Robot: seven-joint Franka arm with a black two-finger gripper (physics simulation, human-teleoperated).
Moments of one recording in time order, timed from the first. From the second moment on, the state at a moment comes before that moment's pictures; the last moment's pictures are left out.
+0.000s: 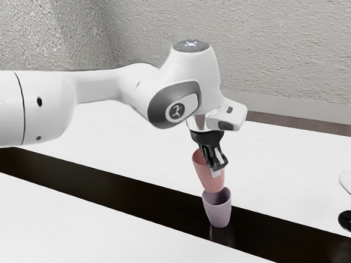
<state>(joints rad) -0.69 0.24 0.19 -1.74 -0.04 2.03 0.25</state>
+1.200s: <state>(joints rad) -0.70 0.30 0.19 -1.73 -0.06 2.06 0.25</state>
